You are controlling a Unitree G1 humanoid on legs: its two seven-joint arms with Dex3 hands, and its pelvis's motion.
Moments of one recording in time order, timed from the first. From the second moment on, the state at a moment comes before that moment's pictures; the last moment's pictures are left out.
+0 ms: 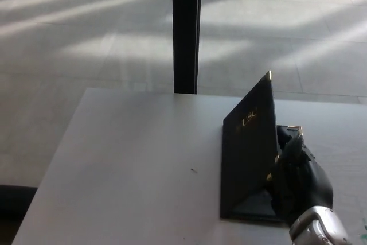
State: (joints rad) left_arm -0.06 0.59 0.82 1.25 -0.53 -0.03 -0.19; right_arm -0.17 0.09 -0.01 -0.09 0.53 0.39 -0.33
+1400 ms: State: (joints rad) left_arm -0.14 0.62 0.75 1.26 -0.51 -0.03 -0.16; right_arm -0.48 -0.14 0.39 0.24 0.20 0.38 -0.29
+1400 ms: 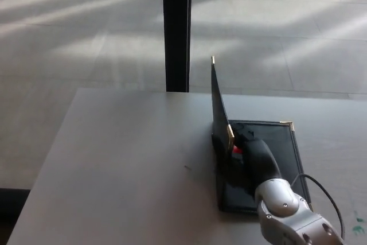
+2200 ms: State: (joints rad) left_arm -0.24 0.65 0.67 1.26 -0.48 -0.03 -0.13; right_arm -0.48 -0.18 0.71 0.11 -0.08 0.39 -0.22
